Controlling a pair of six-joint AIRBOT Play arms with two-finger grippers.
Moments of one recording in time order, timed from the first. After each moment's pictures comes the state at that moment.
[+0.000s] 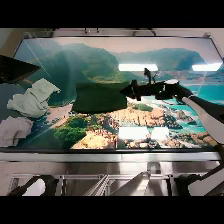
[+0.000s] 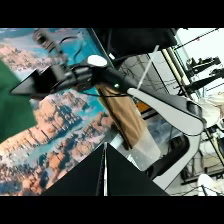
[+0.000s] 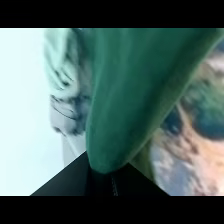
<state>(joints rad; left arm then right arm) 0.41 -1.11 1.25 0.20 -1.67 -1.04 0.12 -1.79 1.27 -0.09 1.13 1.01</state>
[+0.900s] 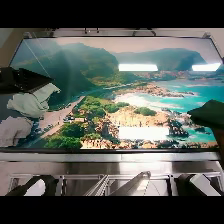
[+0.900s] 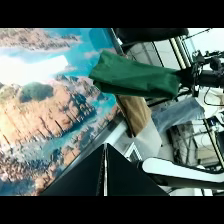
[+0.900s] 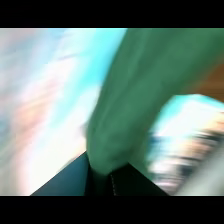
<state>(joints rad) 0.34 -1.11 1.13 0.27 -1.62 -1.01 -1.09 -1.04 1.26 -1.21 1.53 1.84</state>
